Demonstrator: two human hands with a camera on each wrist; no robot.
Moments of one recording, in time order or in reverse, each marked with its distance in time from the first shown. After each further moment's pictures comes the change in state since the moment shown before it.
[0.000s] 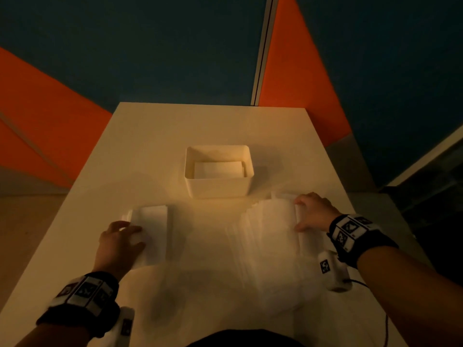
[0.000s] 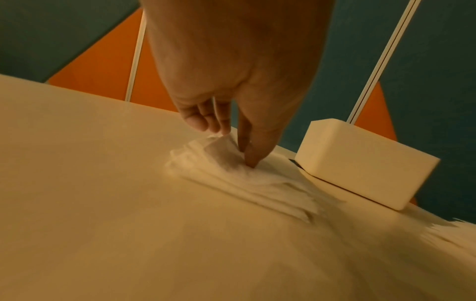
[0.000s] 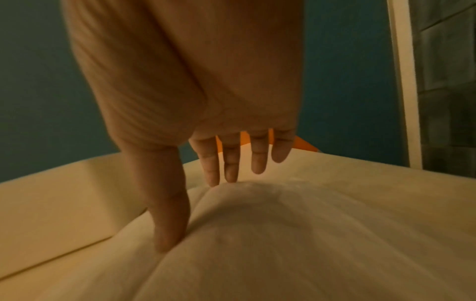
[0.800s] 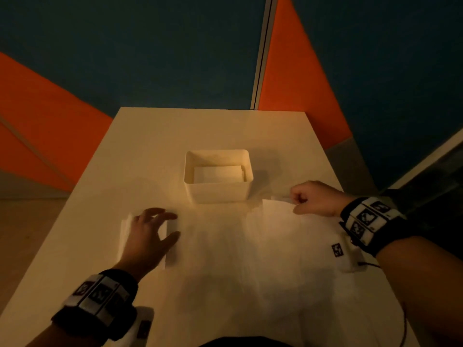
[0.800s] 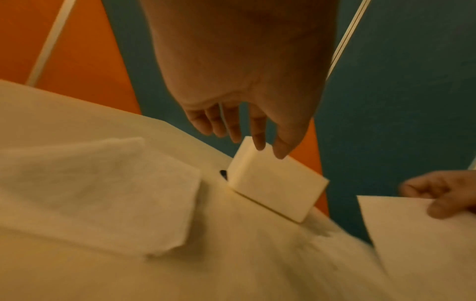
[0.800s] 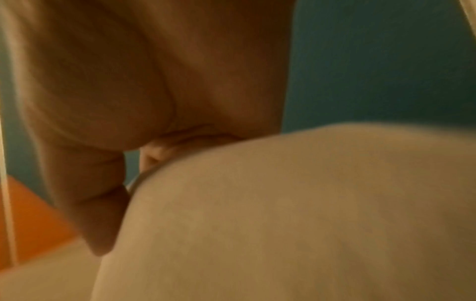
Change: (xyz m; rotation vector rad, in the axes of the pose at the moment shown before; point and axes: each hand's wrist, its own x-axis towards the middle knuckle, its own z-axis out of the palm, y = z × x) left_hand -0.016 0.072 -0.015 -0.015 -0.001 0.306; right_hand -0.018 -0.024 -0.056 0.018 -0.049 -0.364
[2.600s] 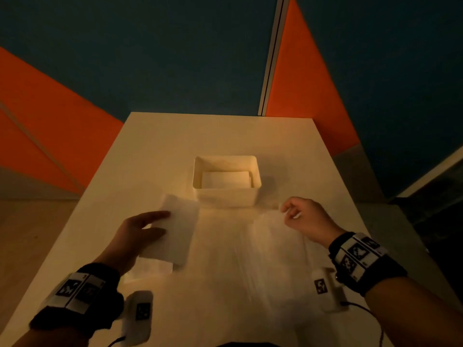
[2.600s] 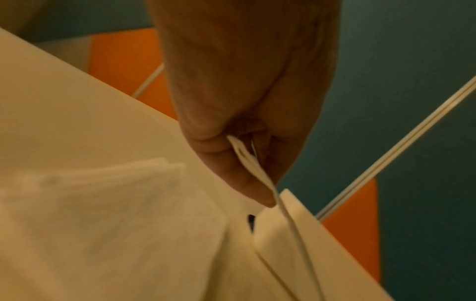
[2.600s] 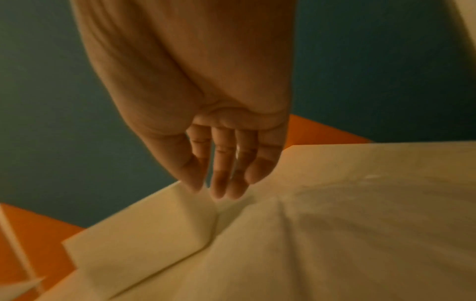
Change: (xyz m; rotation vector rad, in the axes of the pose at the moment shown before) left_hand 0.006 -0.009 -0.040 -0.951 -0.125 -0.442; right_hand 0.003 -0.014 0.054 0.352 0.309 0.021
